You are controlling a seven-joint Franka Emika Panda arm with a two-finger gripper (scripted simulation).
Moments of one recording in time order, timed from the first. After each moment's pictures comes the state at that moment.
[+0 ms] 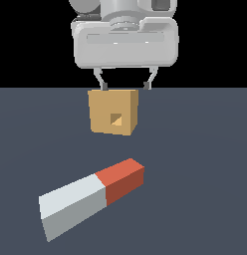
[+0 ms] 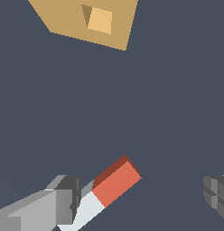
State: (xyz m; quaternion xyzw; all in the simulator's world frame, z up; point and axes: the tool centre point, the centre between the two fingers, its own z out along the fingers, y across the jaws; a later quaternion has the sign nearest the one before) arm 0.005 -0.007 0.197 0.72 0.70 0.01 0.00
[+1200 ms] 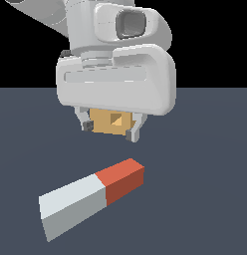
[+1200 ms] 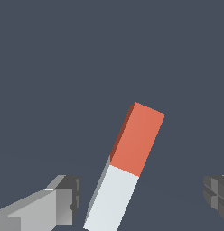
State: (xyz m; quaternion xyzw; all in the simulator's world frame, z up) arm -0.027 -0.096 0.127 0.87 0.50 0.01 0.00
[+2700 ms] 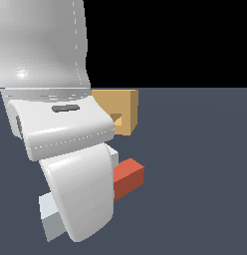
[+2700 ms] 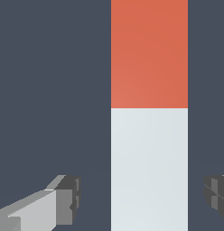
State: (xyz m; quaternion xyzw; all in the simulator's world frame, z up) arm -0.083 -0.146 0.038 0.95 0.32 0.00 0.00
